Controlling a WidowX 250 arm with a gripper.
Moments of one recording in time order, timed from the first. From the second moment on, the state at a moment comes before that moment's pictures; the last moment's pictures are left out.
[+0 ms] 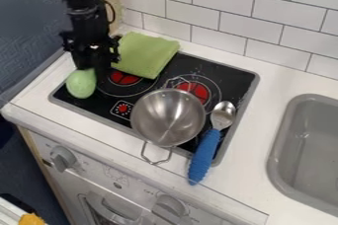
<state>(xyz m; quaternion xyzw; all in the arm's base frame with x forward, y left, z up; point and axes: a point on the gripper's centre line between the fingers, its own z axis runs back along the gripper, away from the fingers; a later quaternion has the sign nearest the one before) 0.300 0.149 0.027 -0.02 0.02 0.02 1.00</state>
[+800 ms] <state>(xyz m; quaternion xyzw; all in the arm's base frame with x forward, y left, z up) 0.302 0.137 0.047 0.01 0.00 0.01 1.00</state>
